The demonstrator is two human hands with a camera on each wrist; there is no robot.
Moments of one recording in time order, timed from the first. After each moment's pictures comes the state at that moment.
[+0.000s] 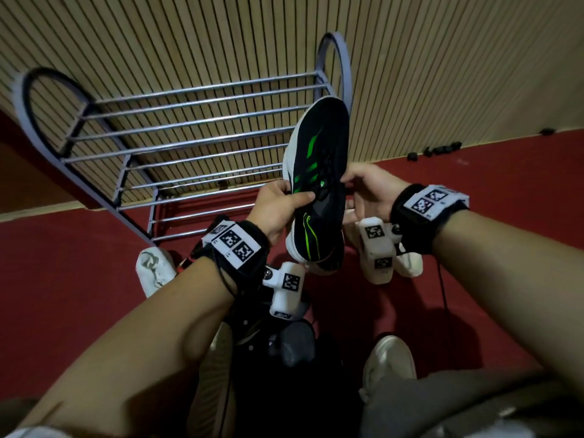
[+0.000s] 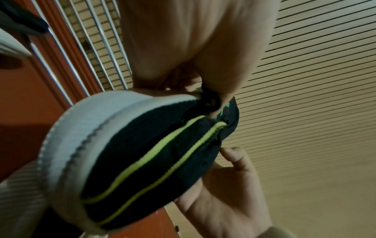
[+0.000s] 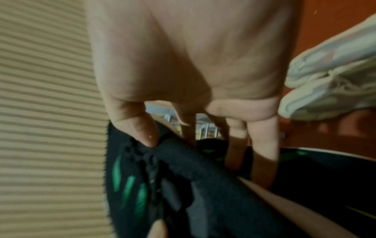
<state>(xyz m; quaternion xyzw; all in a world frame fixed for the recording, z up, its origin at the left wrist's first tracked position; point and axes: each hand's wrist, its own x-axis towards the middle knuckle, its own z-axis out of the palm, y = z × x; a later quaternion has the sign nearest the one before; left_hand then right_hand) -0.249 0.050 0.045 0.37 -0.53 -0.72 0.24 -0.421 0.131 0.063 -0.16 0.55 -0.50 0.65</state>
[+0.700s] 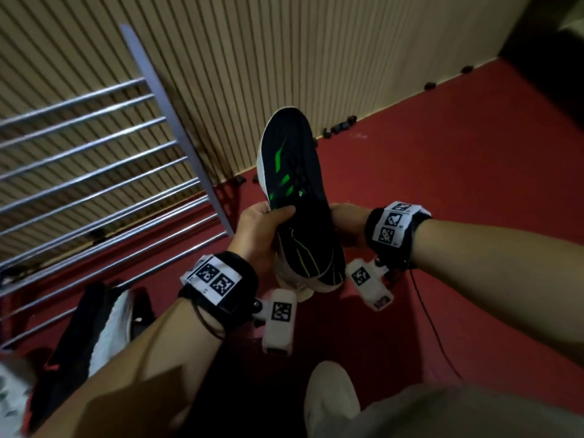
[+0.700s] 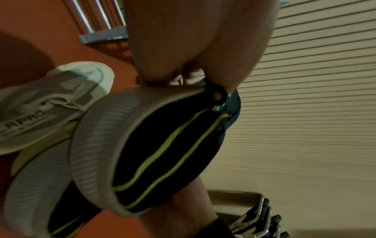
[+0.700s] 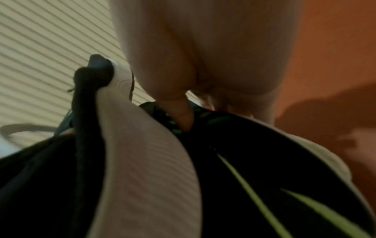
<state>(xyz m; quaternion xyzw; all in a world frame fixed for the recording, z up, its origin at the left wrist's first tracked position) -0.440 0.119 -0.012 0.33 -0.50 -0.80 0.10 -0.589 0.225 -0.049 -0.14 0.76 -0.35 0.53</state>
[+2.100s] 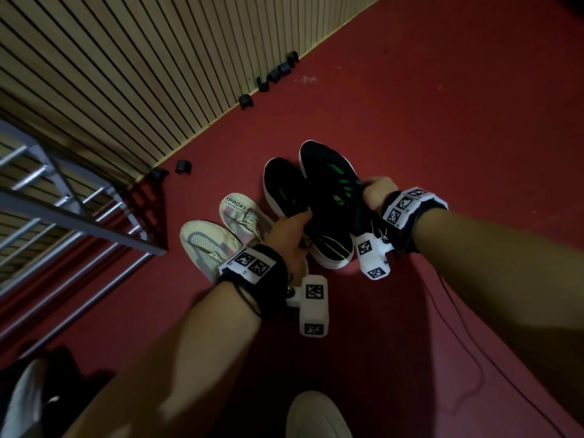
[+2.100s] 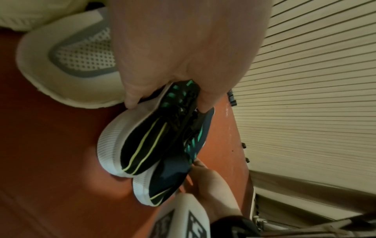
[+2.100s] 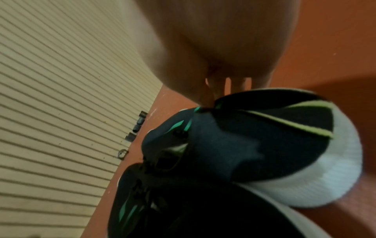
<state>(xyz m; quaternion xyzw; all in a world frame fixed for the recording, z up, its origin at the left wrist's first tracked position) -0.588 0.183 -0.180 0.43 -0.43 -0.79 -0.13 -0.741 0.318 -0.195 0.05 0.89 -0.33 0.31</state>
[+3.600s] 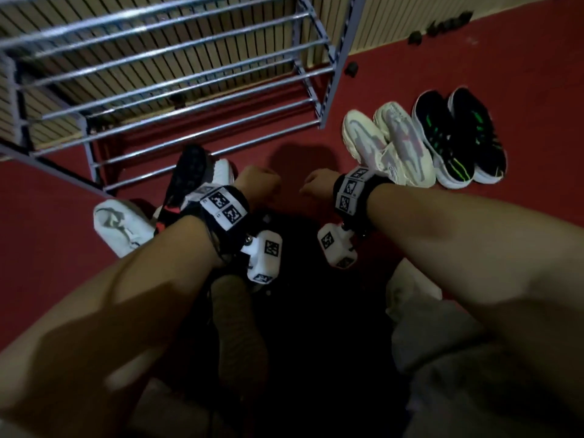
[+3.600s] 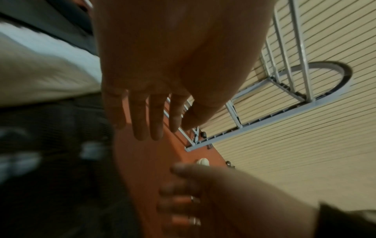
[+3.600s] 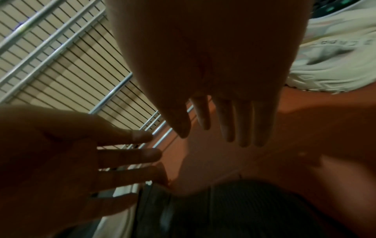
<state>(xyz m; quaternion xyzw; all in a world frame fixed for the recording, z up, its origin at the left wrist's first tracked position) -0.199 -0.012 -0.101 0.47 -0.68 -0.56 -0.06 -0.323 0.086 -0.109 -0.28 0.84 -0.10 0.45</state>
